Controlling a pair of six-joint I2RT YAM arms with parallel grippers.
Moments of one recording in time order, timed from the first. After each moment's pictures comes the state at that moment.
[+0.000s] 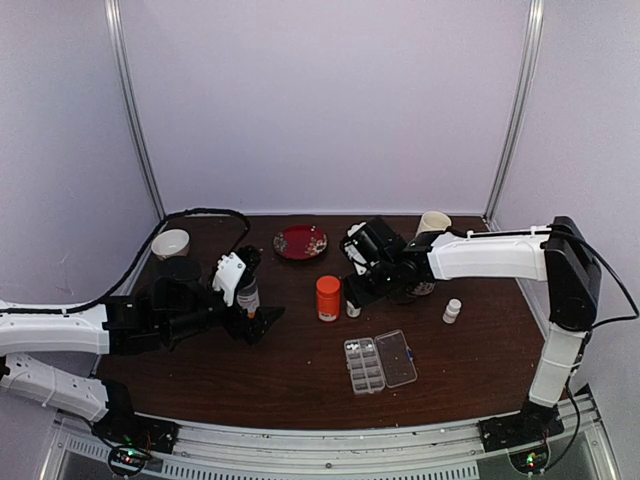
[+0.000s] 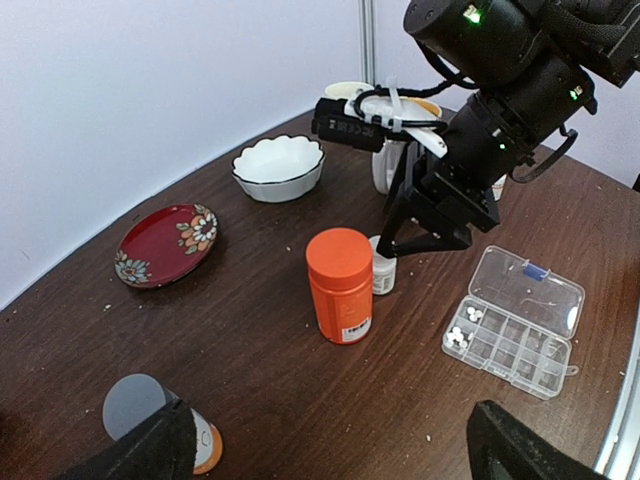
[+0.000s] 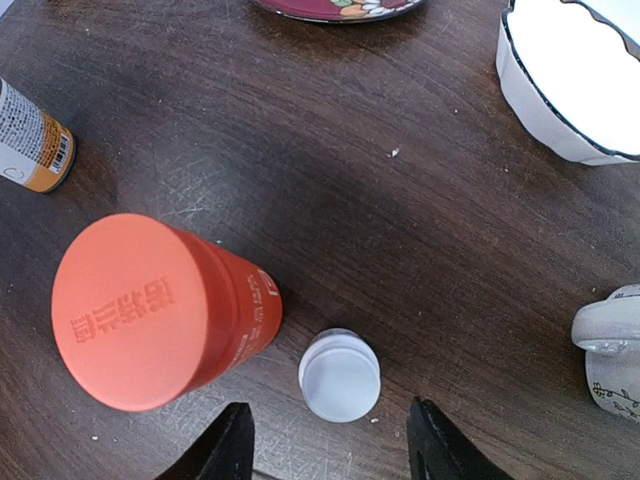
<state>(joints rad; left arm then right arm) -1.00 1.07 0.61 0.10 -0.19 -0.02 0.83 1.83 1.31 -0.42 0.16 0.28</state>
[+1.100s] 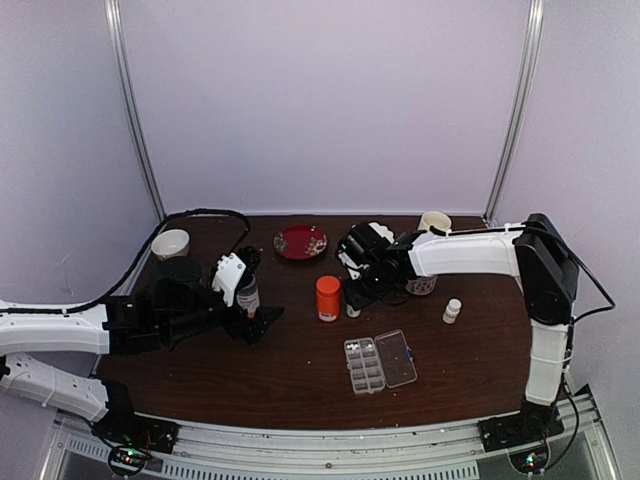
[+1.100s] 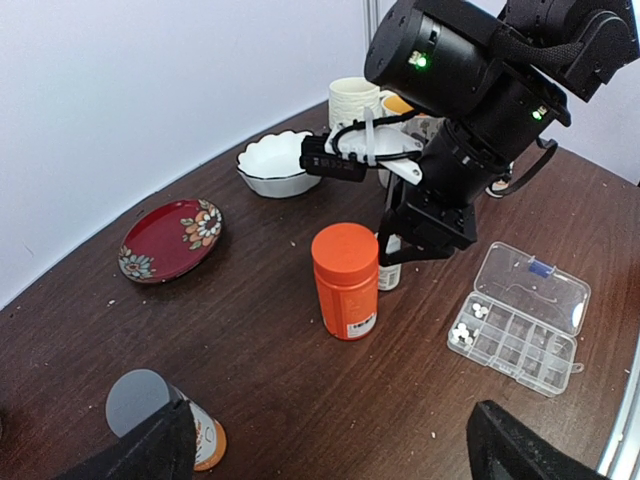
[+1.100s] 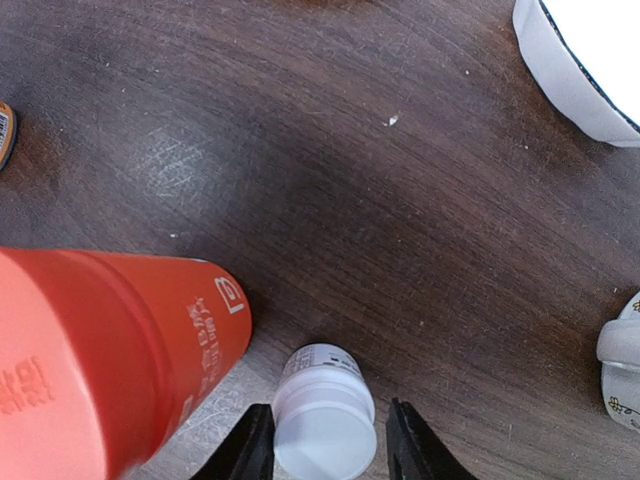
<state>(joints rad) -1.00 1.07 0.61 0.09 -0.21 -0.02 0.82 1.97 1.43 -0.51 0.17 0.27</state>
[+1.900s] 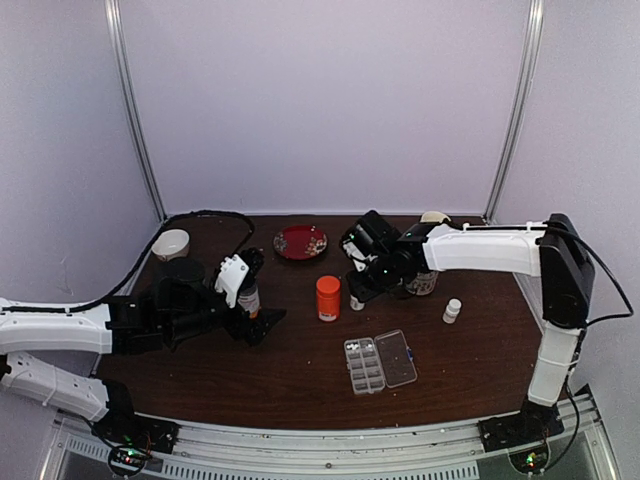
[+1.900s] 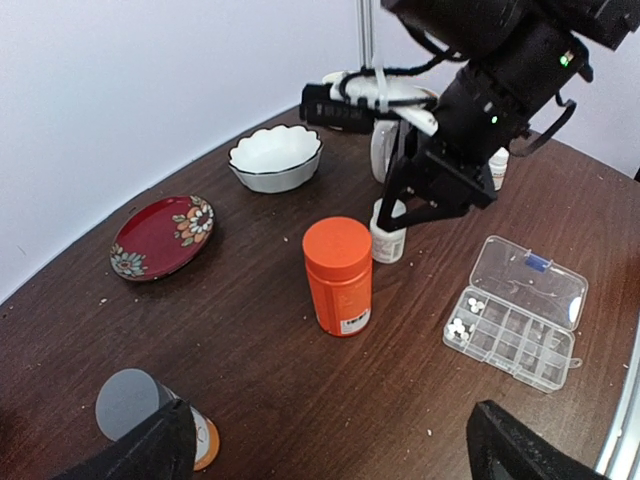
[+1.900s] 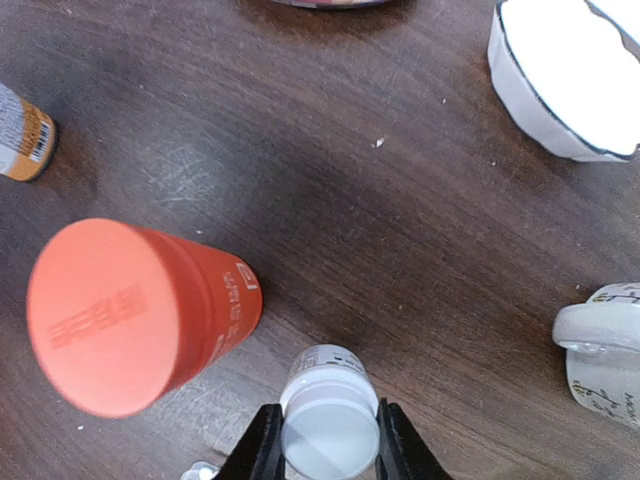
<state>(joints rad) -1.00 1.08 0.61 0.10 -0.20 -0.02 0.82 1.90 1.42 -0.55 0.17 0.25</state>
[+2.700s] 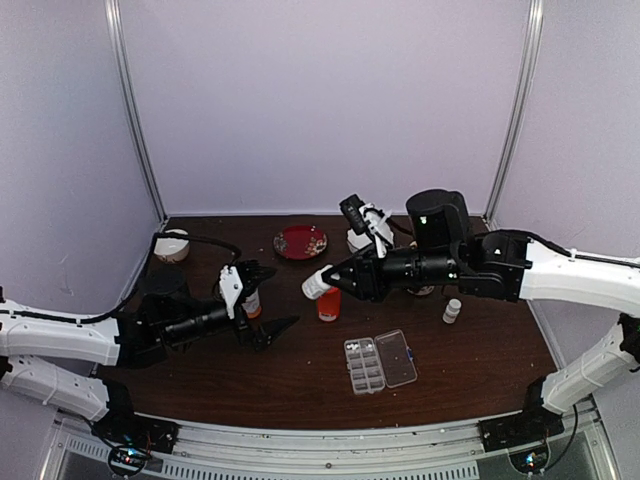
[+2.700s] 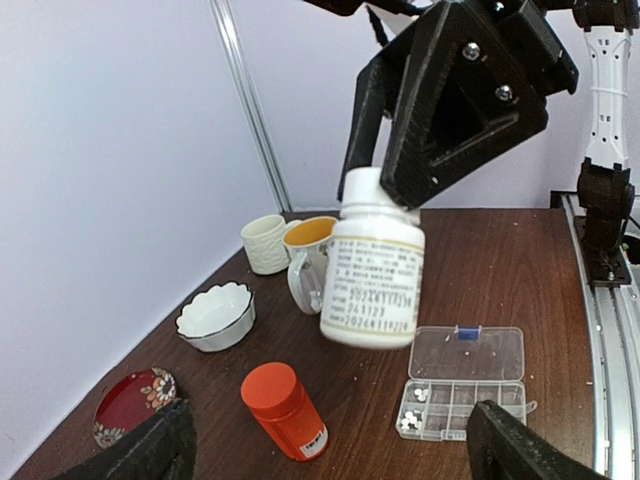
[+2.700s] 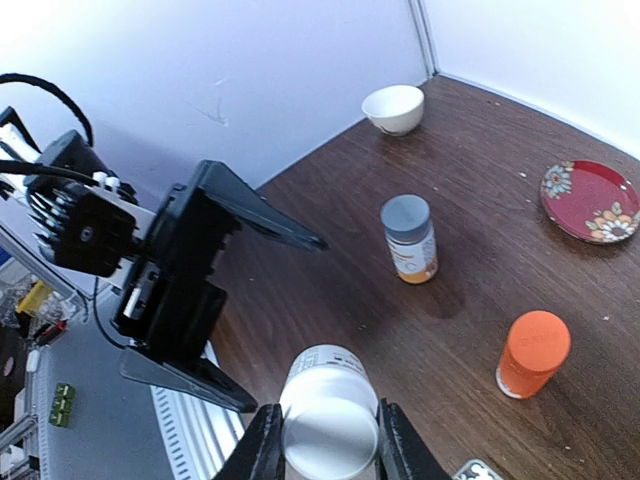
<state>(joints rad) -1.01 1.10 0.48 0.57 0.07 0.25 1.02 1.35 1.15 -0.19 -0.16 0.31</state>
